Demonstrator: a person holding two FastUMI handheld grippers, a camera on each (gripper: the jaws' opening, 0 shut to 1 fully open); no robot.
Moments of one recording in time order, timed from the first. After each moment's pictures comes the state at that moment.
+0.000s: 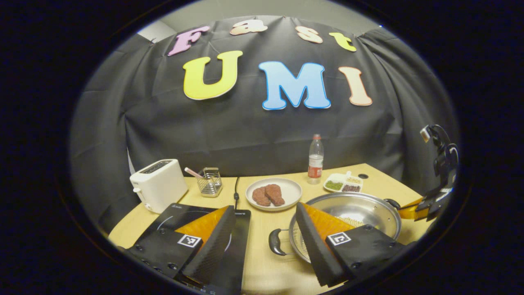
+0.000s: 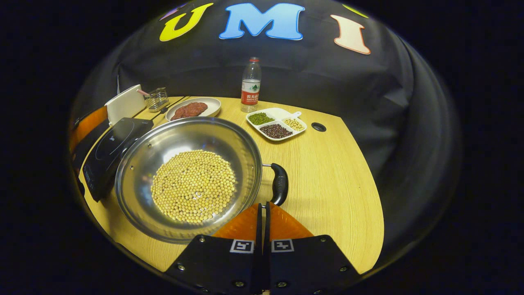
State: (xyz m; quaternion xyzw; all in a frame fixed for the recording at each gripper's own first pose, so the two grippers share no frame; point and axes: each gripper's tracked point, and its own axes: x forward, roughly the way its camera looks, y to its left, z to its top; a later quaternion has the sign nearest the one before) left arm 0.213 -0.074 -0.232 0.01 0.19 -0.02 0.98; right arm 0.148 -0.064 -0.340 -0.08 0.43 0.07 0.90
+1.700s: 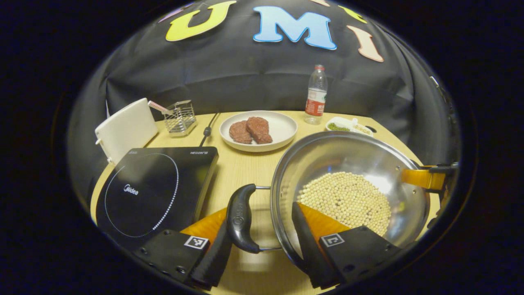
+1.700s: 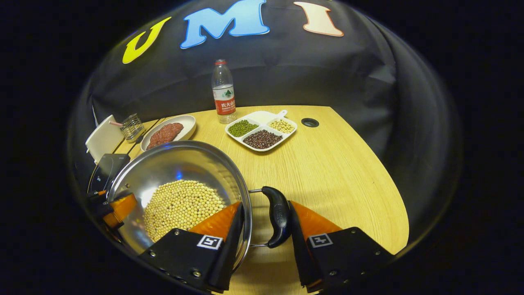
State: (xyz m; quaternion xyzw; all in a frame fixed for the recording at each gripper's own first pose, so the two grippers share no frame) left arm 0.236 -0.113 -0.387 -0.03 0.39 -0.03 0.92; right arm 0.191 -0.055 -0.372 0.00 0.43 0.01 0.90
